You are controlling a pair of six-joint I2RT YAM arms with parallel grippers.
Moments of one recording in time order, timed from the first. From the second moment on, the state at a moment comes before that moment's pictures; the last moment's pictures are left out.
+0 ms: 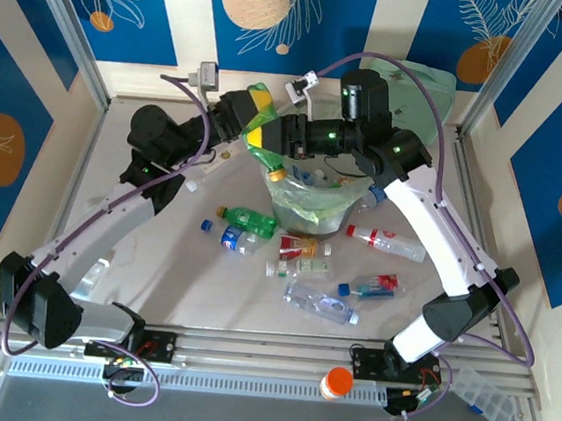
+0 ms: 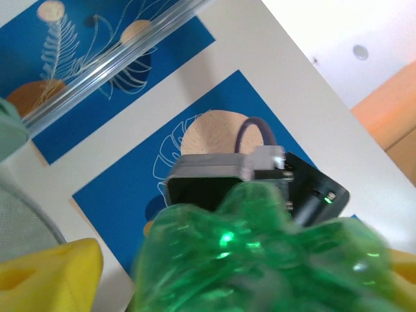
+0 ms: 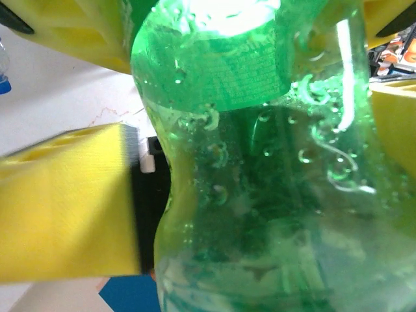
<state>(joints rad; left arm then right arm) -0.48 1.31 1.21 0.51 0.63 -1.19 0.61 1.57 1.87 -0.65 -0.86 0.62</state>
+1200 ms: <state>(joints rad) -0.46 0.95 1.22 -0.73 -0.08 -0.71 0.49 1.84 1.84 -1.01 -0.17 0.47</state>
